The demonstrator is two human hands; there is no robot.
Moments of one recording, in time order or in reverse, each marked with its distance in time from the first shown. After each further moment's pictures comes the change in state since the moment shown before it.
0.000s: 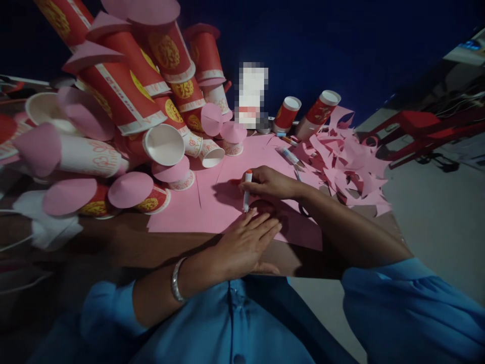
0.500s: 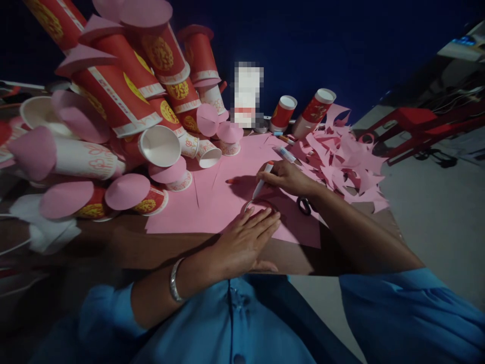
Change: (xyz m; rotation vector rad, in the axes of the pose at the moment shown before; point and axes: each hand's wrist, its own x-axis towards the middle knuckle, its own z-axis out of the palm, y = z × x) left_hand 0.000 -0.004 0.000 -0.058 -0.053 0.030; right_hand -0.033 0.014 -0.021 -0.051 0.241 0.102
